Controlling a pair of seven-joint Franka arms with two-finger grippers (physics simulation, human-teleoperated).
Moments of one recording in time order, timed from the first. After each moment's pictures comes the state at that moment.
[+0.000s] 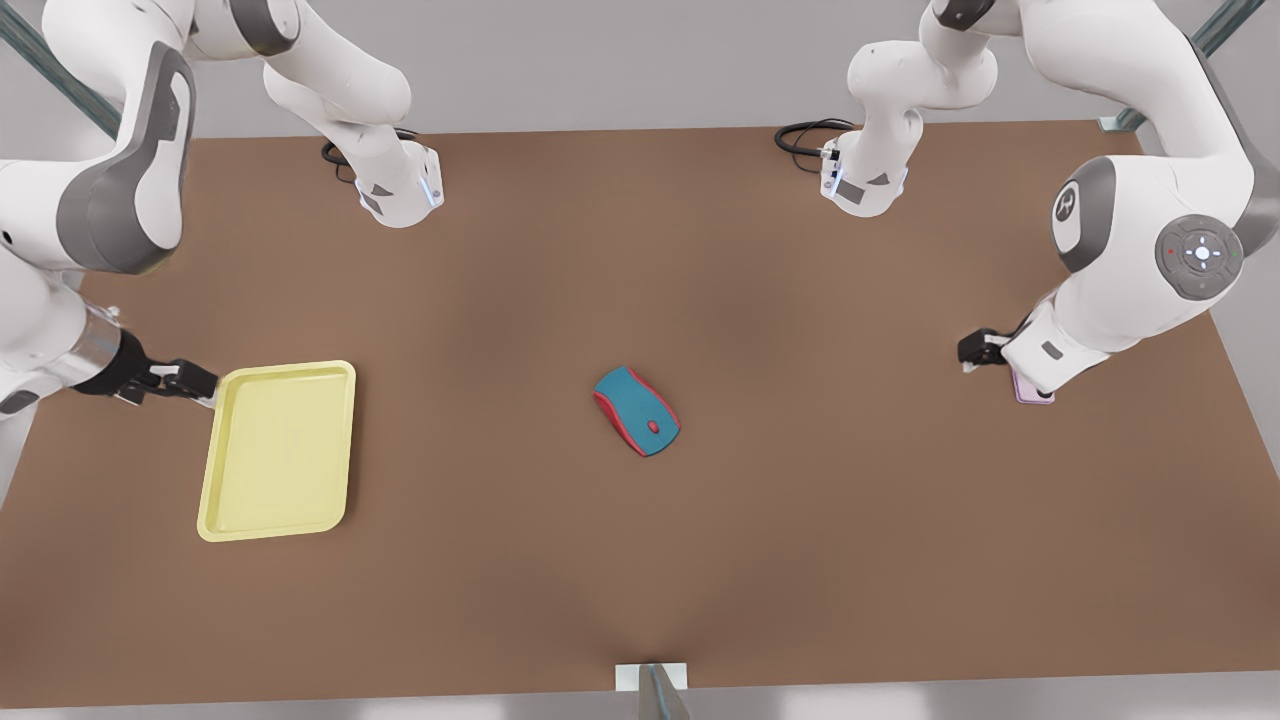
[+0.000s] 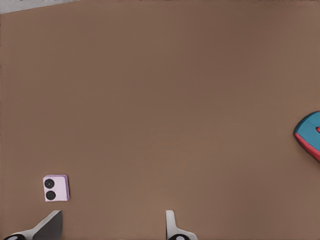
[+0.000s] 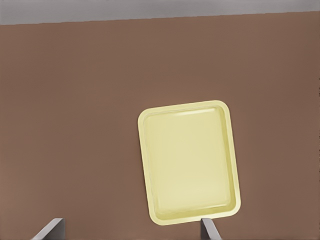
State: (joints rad) left arm -0.09 0.24 -0.01 -1.38 0.05 1.53 0.04; right arm -0.22 0.27 0.20 -1.26 -0.08 1.53 0.03
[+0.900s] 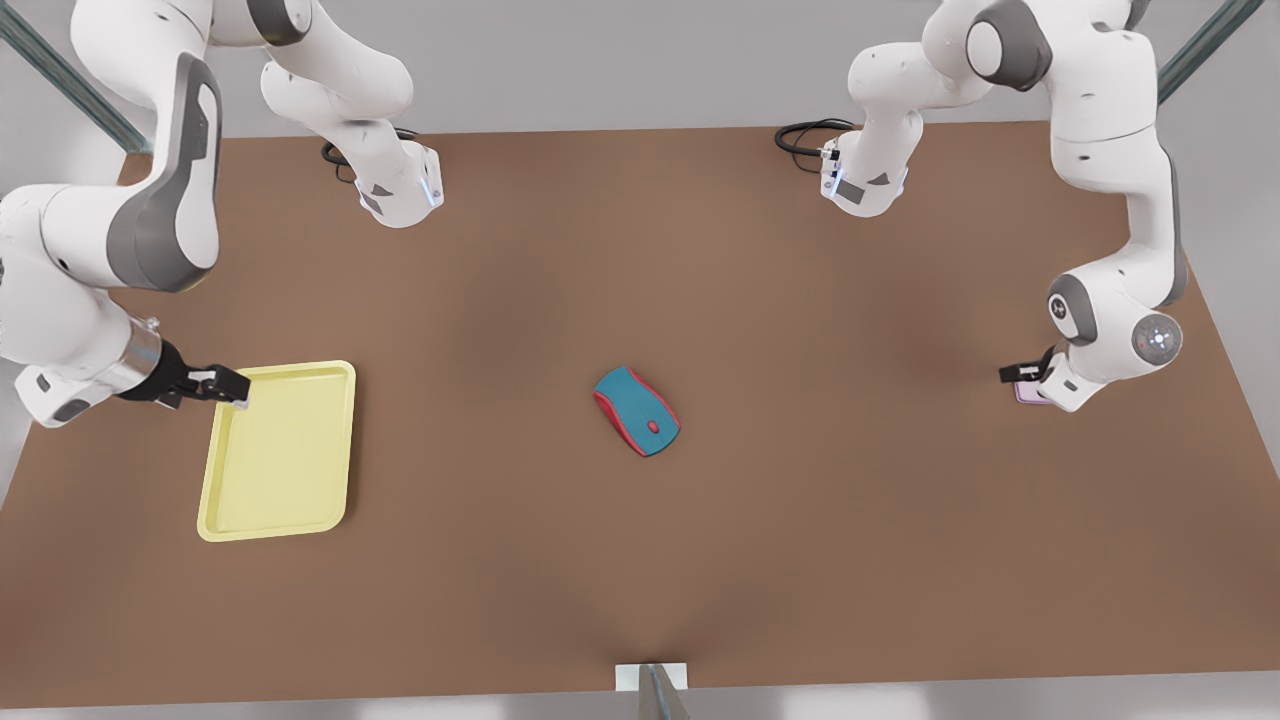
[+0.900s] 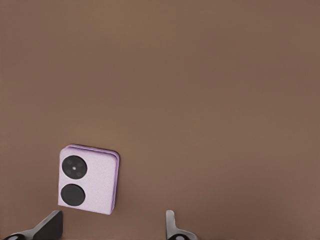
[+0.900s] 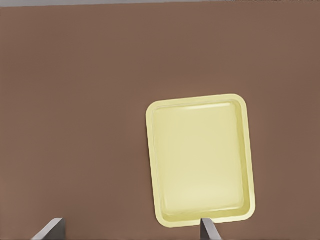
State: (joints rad) left arm 0.02 0.40 0.34 -2.11 0.01 2.31 0.28; right arm 0.03 0.22 -0.09 -1.44 0.02 1.65 -0.03
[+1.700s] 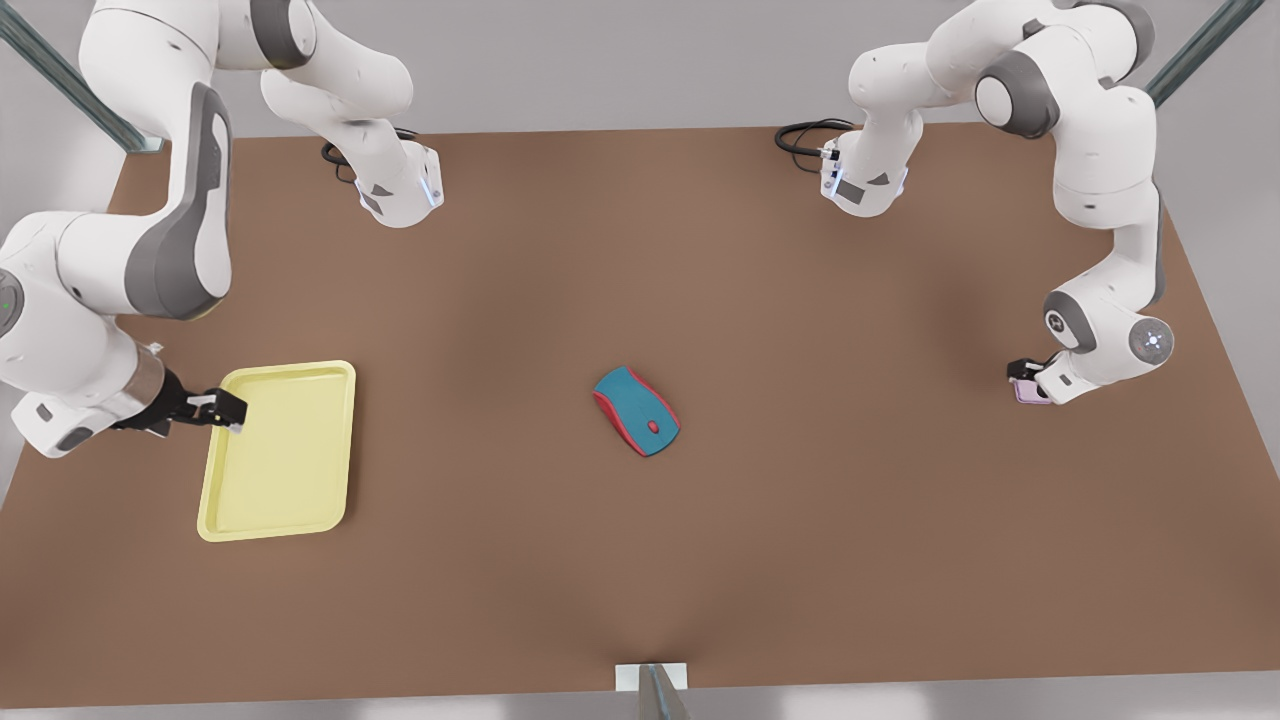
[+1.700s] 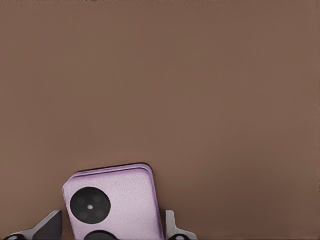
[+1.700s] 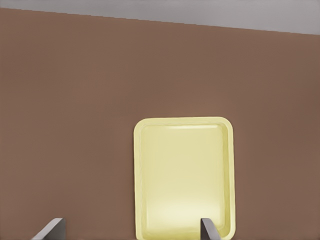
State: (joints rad) left arm 0.09 0.55 0.37 -2.11 -0.09 2.51 0.75; right arm 0.04 0.31 -0.09 -1.33 -0.05 1.65 -0.09
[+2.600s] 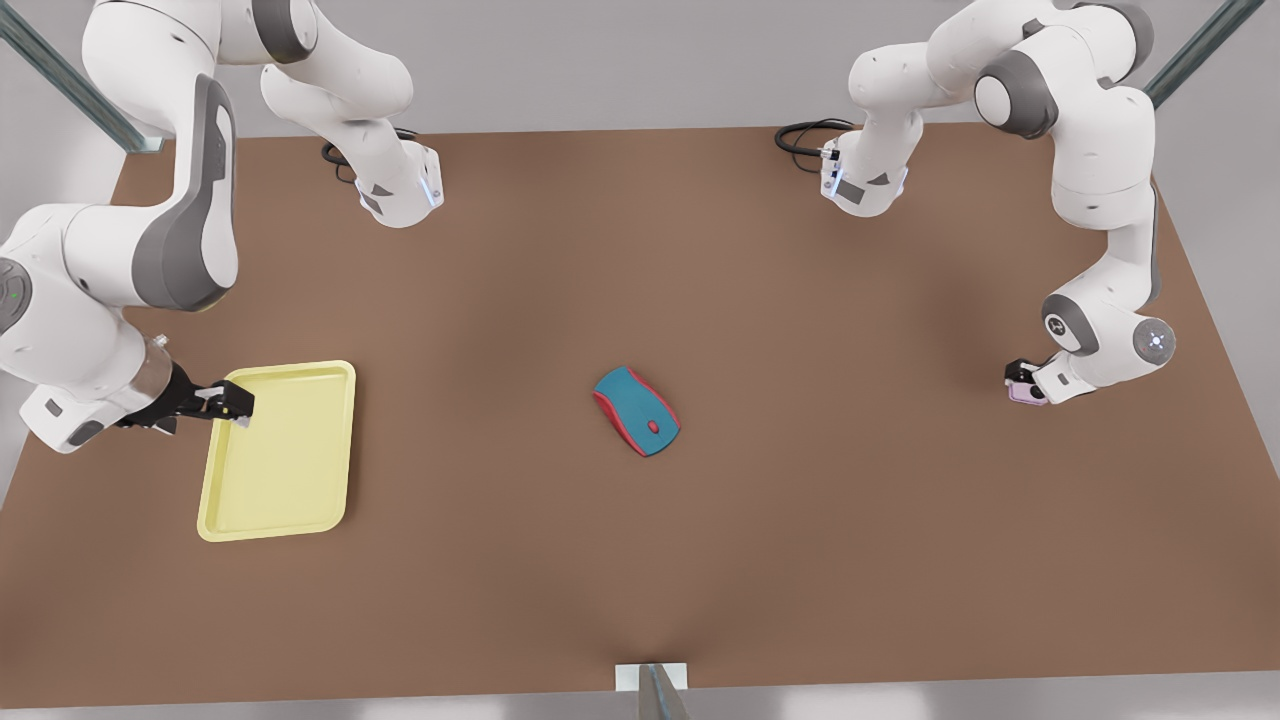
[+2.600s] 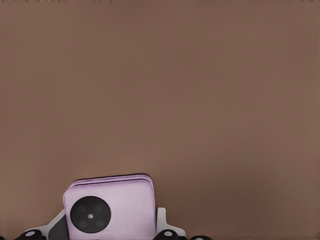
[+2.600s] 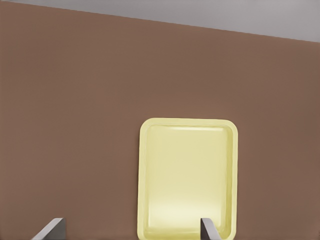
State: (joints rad) left arm 0.09 0.55 0.35 -2.10 -0.16 2.48 0.86; right arm 0.05 0.29 -0.08 -1.35 -0.04 1.66 -0.12
